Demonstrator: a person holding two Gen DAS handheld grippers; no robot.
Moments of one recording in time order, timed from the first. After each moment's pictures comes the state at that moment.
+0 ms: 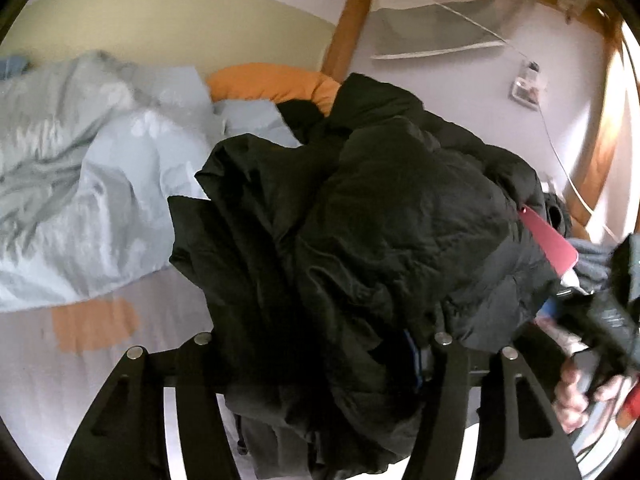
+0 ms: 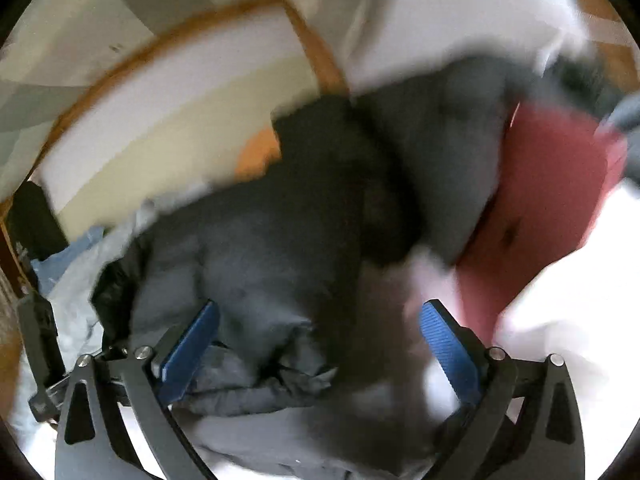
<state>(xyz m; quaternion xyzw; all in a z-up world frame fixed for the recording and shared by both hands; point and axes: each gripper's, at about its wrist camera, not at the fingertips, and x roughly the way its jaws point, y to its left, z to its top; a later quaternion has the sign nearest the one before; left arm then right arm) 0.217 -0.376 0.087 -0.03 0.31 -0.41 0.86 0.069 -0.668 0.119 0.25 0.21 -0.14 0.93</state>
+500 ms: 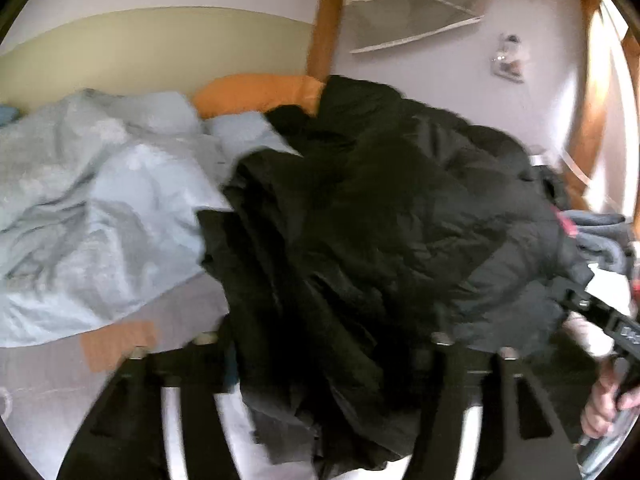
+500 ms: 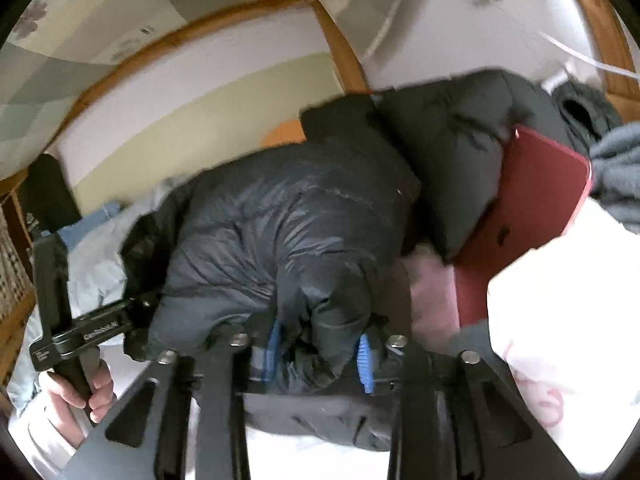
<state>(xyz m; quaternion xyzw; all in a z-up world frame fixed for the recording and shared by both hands) 0.188 -0.381 0.114 0.05 0.28 -0.39 0.88 0.032 -0.629 0.138 0.20 0.20 -0.14 0.95</state>
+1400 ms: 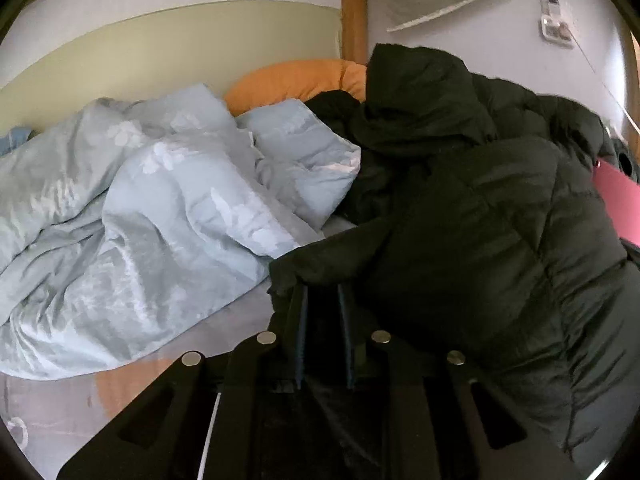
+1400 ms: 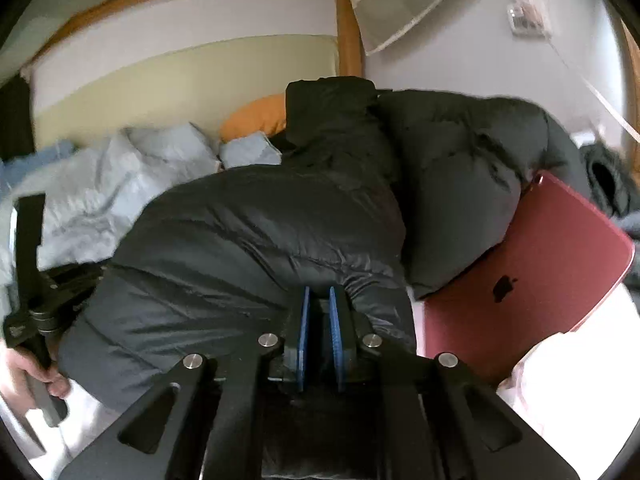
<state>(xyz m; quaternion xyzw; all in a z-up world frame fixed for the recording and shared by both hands) 0.256 -0.432 0.065 0.10 0.27 -0.33 0.90 0.113 -0.627 0.124 0.05 0.25 -0.22 0.94</state>
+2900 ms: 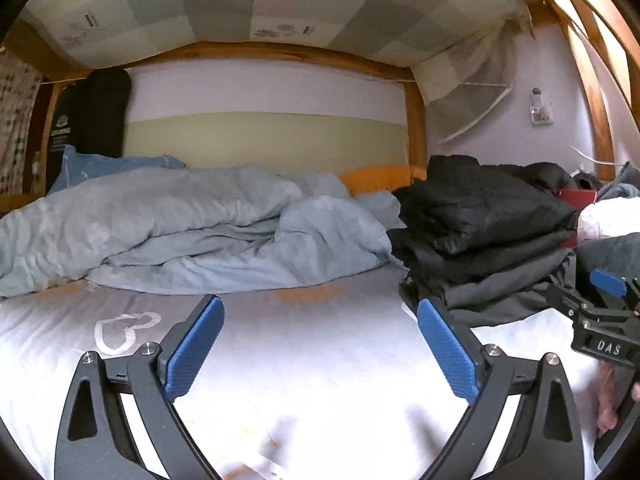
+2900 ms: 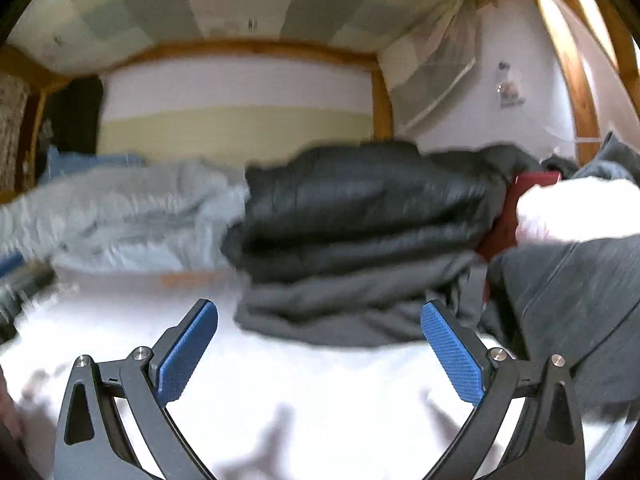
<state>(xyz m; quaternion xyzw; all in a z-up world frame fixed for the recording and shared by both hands) 0.046 -0.133 0.020 0.02 0.06 -0.23 0.97 -0.028 -0.401 0.031 0.01 0.10 -0.20 0.97</state>
